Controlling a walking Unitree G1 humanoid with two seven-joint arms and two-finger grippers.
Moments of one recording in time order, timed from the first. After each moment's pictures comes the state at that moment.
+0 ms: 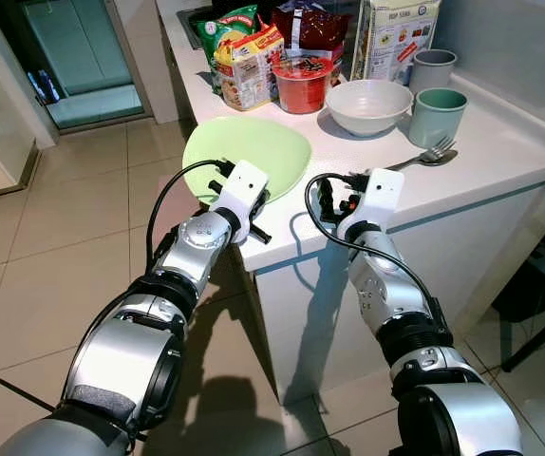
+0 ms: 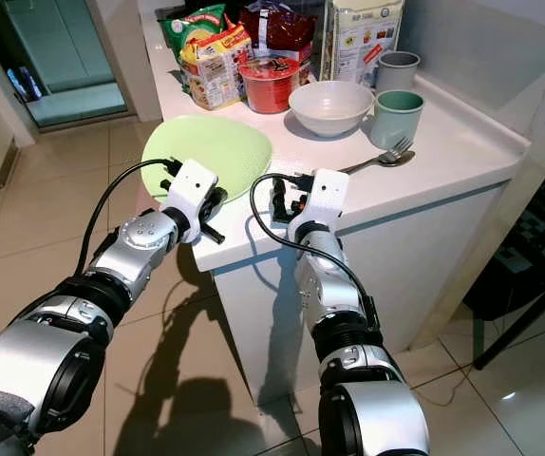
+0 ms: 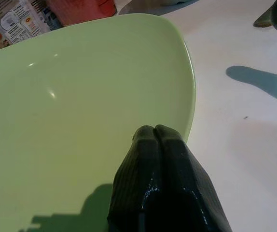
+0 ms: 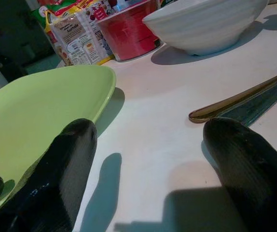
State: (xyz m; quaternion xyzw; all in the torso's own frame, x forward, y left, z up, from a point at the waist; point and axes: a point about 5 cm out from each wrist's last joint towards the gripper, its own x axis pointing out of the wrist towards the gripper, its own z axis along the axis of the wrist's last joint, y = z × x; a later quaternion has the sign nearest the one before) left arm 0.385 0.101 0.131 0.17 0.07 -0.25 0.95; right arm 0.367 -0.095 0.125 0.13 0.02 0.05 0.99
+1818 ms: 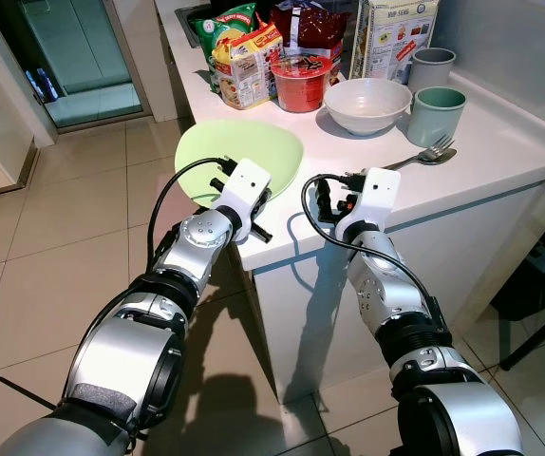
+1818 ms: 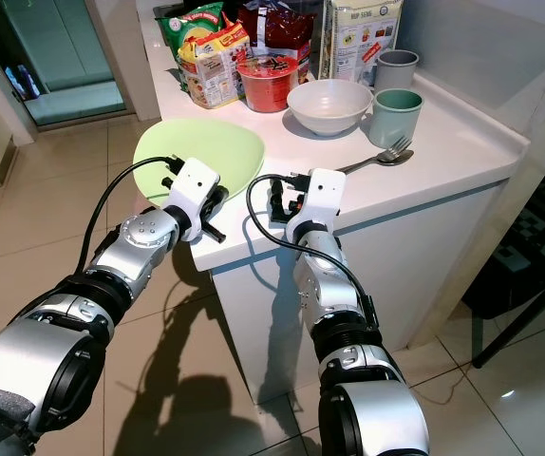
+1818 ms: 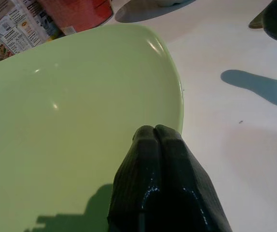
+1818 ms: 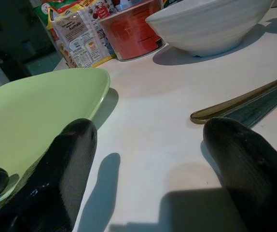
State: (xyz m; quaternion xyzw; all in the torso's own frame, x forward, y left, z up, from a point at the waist) left arm 0.386 0.100 0.133 0.18 0.07 -0.26 0.95; right arm 0.367 -0.093 0.125 0.12 0.01 0.05 0.99
